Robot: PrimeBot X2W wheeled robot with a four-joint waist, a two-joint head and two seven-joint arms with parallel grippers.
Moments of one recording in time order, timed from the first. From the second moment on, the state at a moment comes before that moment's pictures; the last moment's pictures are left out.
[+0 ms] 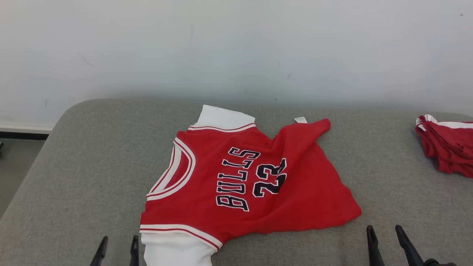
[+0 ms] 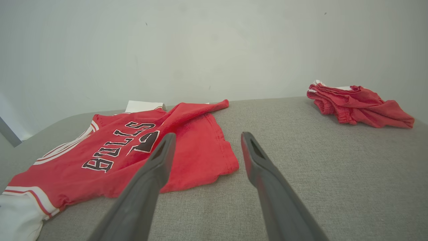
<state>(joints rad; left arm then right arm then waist) 0.10 0.11 0.00 0.16 -0.15 -0.13 -0.26 0.21 -0.06 -0.02 0.00 0.19 0.13 -0.16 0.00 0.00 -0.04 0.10</state>
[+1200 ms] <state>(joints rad) -0.10 0.12 -0.19 0.64 -0.32 -0.13 -0.26 -0.31 -0.16 0.06 0.76 0.20 0.13 -0.22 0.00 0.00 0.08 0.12</state>
